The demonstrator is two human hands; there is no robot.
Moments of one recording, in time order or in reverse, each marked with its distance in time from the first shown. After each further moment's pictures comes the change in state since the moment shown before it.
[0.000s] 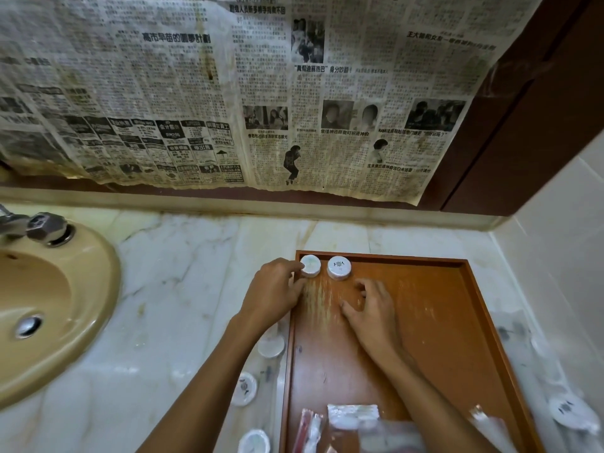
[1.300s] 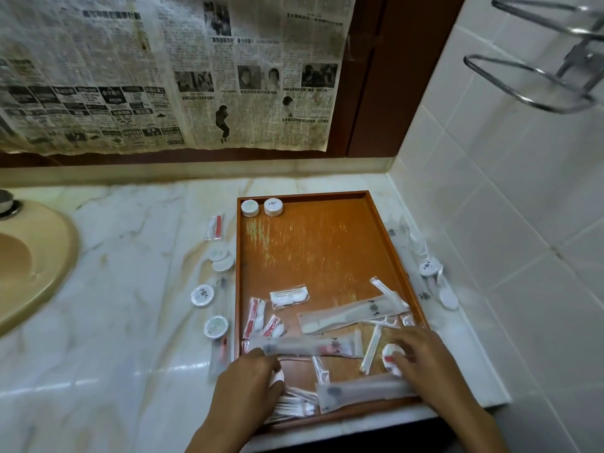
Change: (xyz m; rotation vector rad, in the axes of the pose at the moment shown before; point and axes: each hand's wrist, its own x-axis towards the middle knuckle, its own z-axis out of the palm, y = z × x) left_hand -0.288 0.068 0.031 0.234 -0.368 0.034; right_hand -0.268 0.111 -0.159 -0.212 -0.117 0.045
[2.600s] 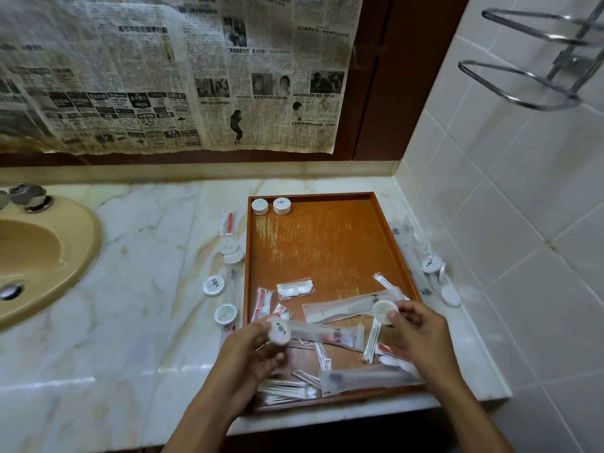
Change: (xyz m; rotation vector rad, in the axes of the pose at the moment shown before) left_hand -0.005 0.011 -0.026 -1.876 -0.011 -0.558; right_hand 0.006 -0.033 -0.006 0.771 0.194 0.275
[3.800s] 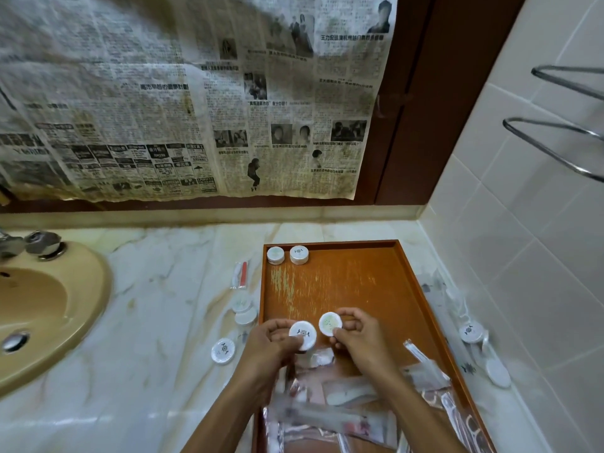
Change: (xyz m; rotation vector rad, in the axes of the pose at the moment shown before) left_hand 0.081 0.068 0.046 0.383 0.060 0.231; right_hand 0.090 -0.044 0.129 0.076 -0.258 0.057
